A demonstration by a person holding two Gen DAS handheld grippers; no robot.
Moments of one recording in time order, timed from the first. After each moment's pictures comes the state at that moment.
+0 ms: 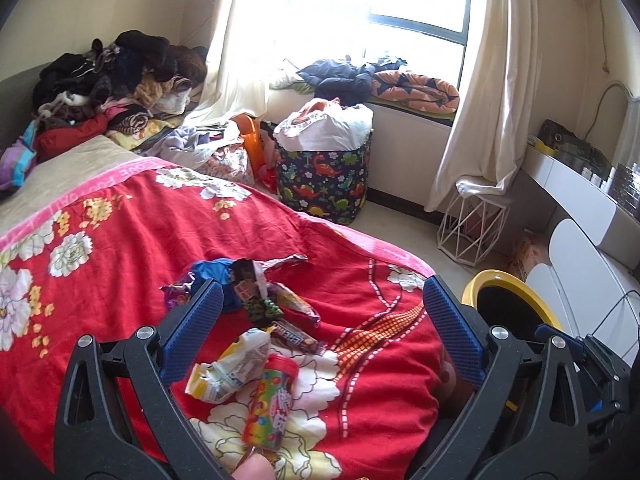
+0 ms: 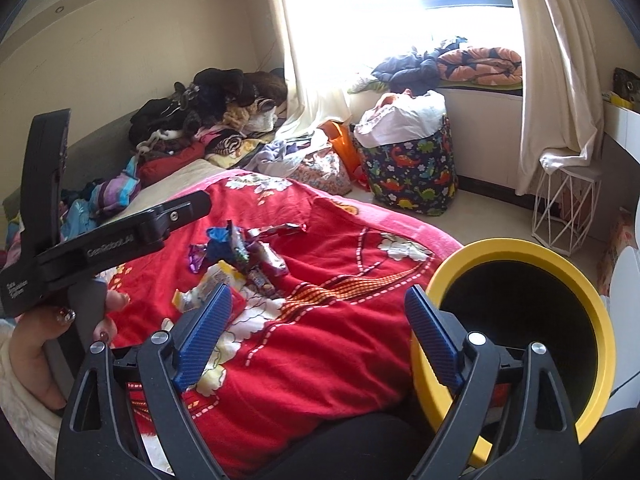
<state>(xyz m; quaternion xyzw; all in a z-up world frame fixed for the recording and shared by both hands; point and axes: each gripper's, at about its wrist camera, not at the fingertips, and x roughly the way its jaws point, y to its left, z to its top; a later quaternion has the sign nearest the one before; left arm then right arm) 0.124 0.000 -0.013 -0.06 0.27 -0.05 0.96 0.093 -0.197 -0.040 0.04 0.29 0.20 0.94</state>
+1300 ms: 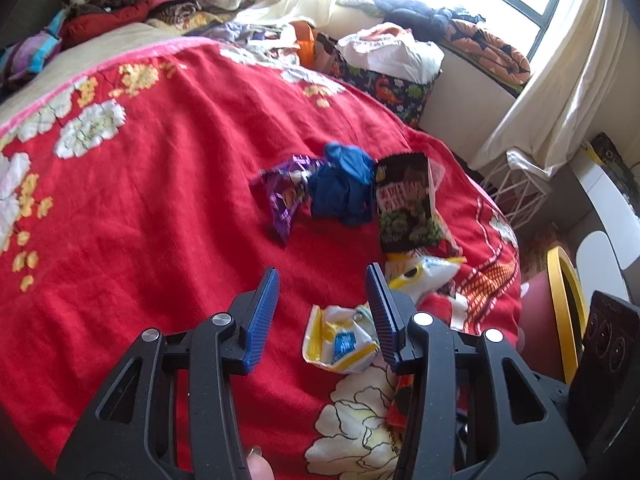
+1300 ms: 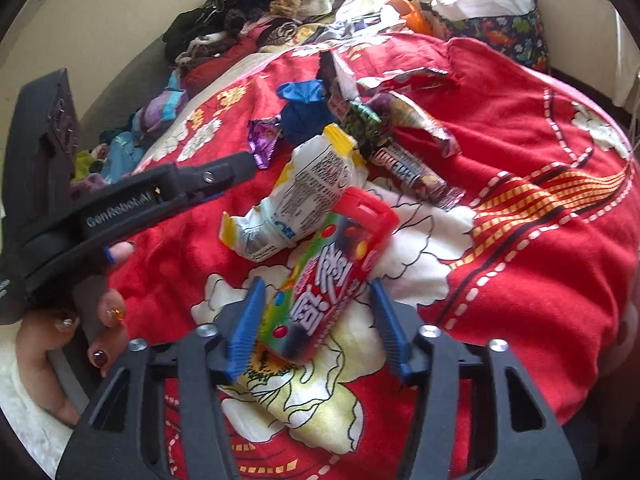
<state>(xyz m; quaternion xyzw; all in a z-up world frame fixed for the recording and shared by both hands) 0.157 0.107 -0.106 -0.16 0.42 -0.01 0.89 0.165 -0.066 -0.137 0.07 0.49 0.33 0.81</state>
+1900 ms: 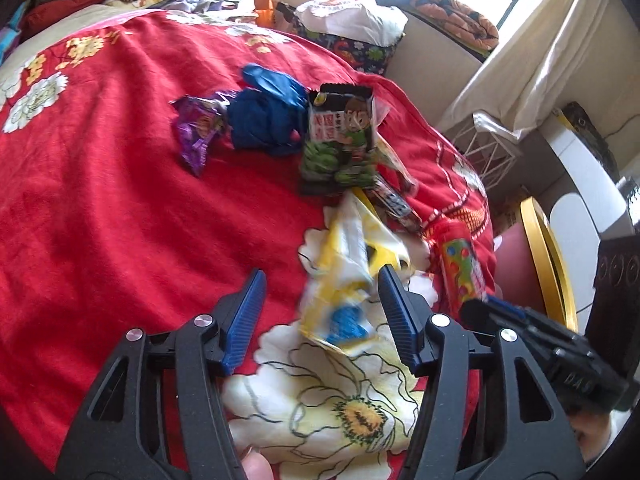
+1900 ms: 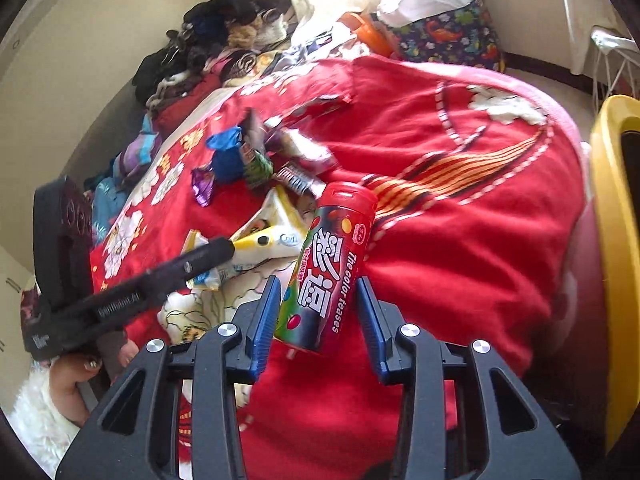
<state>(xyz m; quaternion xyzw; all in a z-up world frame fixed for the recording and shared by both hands) 0.153 0.068 -0.131 -0.15 0.46 -0.08 0.87 0.162 -0.152 -0.130 0.13 0.47 0.26 0.83</state>
